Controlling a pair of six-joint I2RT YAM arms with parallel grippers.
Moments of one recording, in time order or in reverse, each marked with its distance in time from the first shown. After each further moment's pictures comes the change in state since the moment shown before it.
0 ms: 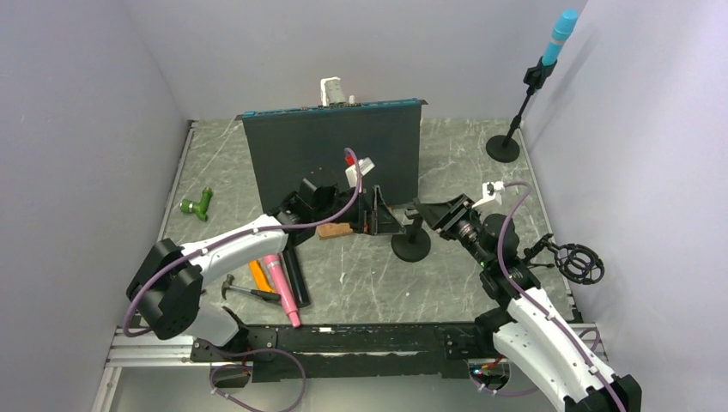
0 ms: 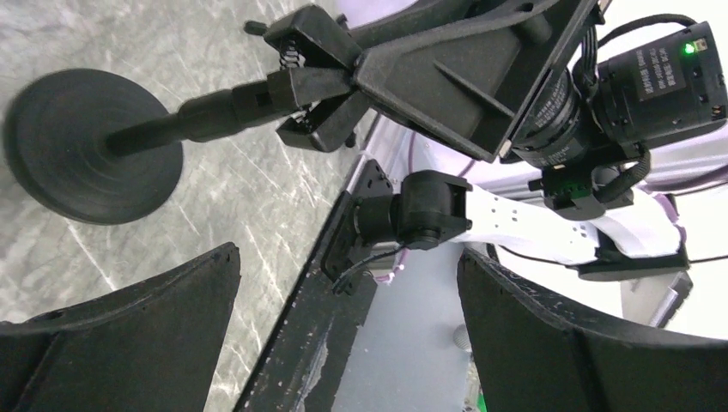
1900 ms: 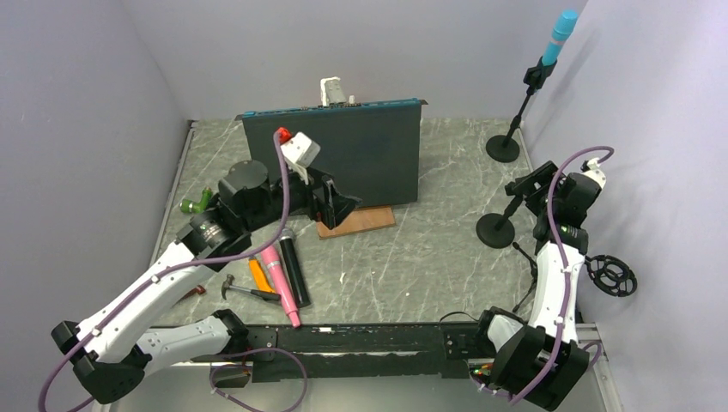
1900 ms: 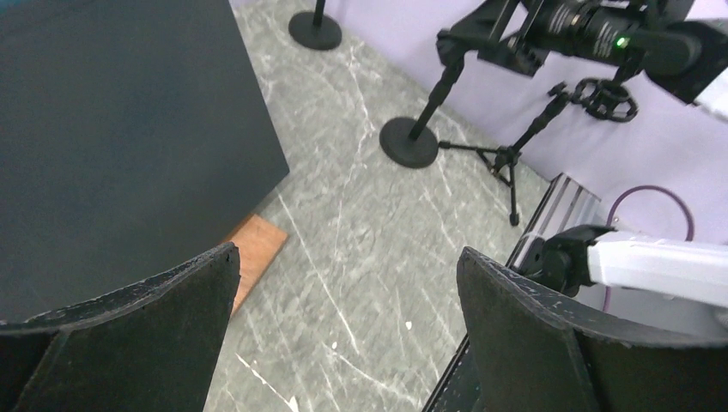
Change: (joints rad) left arm 0.004 -0.464 0.191 -0.519 -0.443 0.582; right arm -0.841 0.316 0.389 -0.351 -0.039 -0.425
